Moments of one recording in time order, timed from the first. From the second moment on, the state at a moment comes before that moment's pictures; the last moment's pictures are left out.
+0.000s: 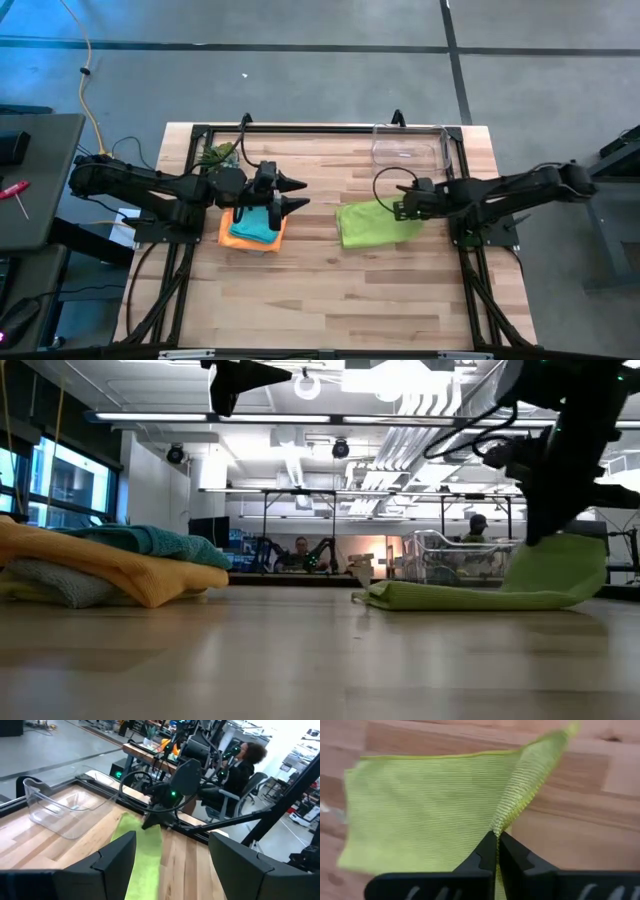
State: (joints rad) left arm 0.04 1.14 0.77 0.24 -0.21 -0.42; right arm 0.04 1.02 0.60 -0.82 0.22 1.40
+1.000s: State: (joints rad) left arm 0.04 1.14 0.77 0.23 -0.21 -0.42; right arm 0.15 1.72 1.08 -0.37 0.24 1.32
